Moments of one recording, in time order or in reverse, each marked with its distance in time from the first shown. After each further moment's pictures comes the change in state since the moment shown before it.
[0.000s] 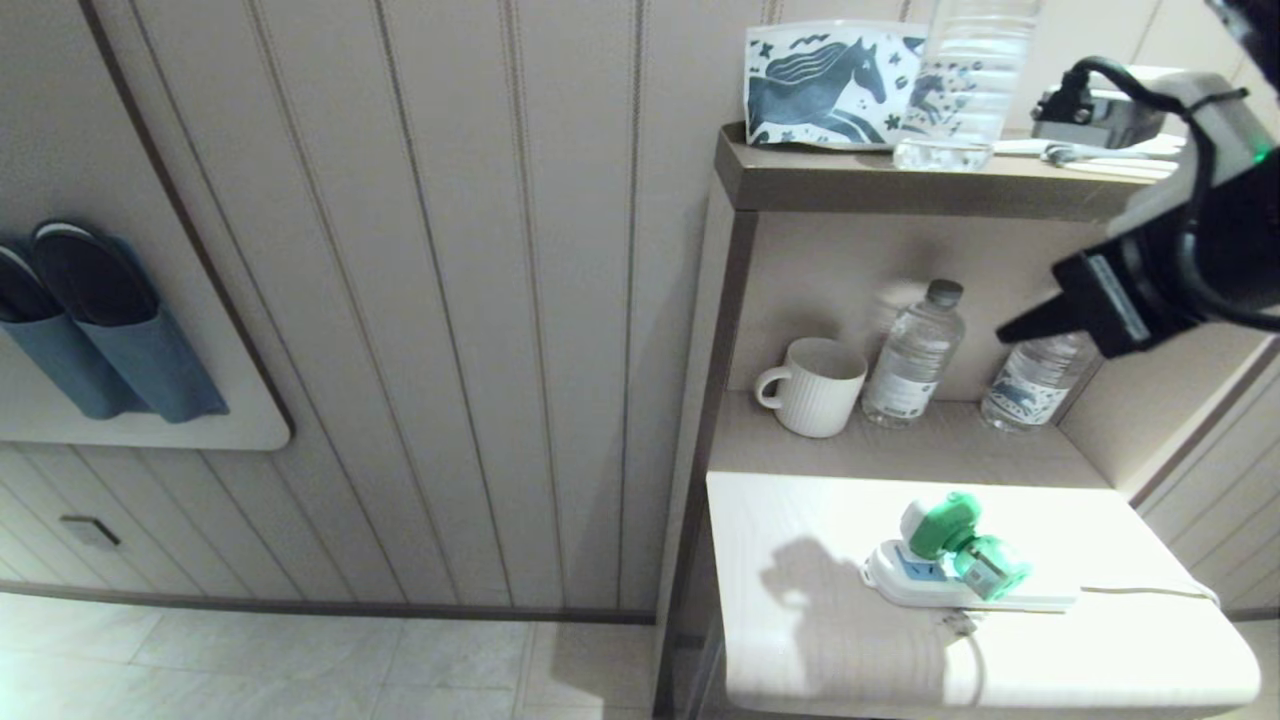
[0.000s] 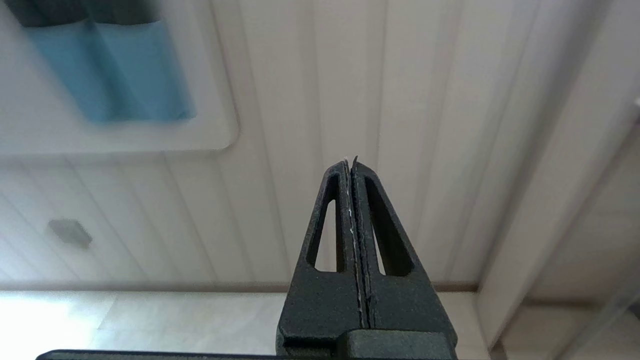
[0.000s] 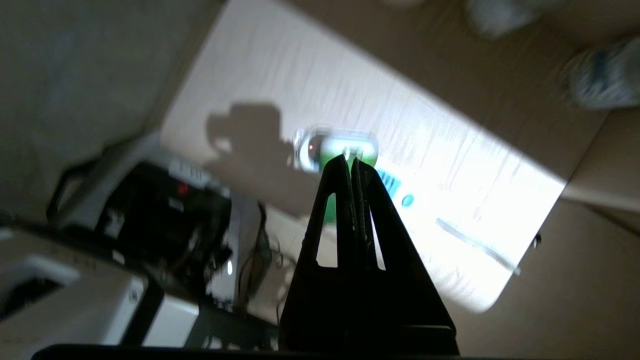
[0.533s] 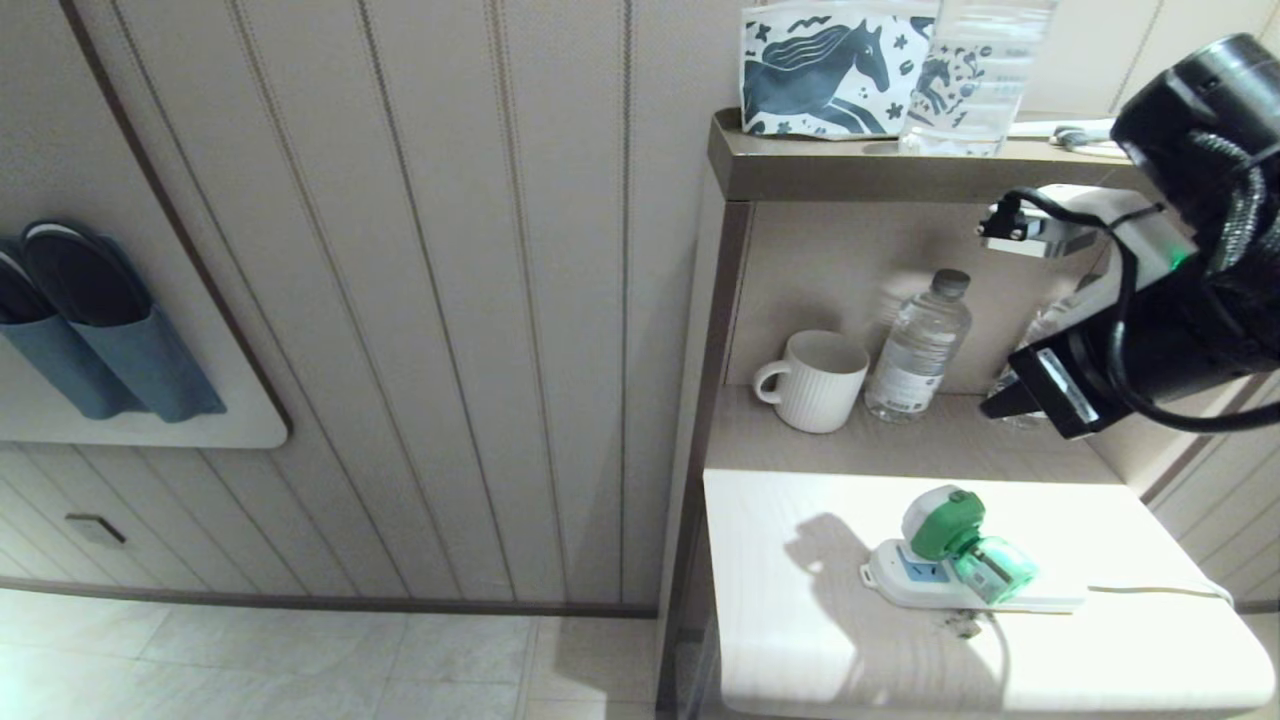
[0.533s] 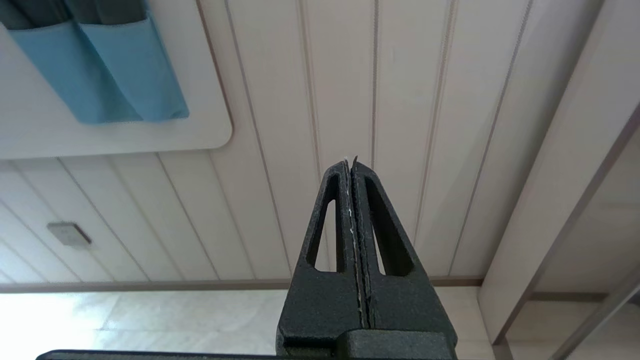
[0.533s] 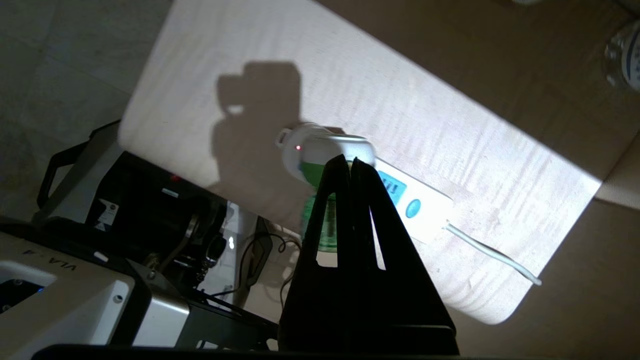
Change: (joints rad) left arm 0.000 0.000 0.000 -0.001 -0.001 0.000; right arm 0.020 -0.093 0.168 -0.098 -0.022 0.000
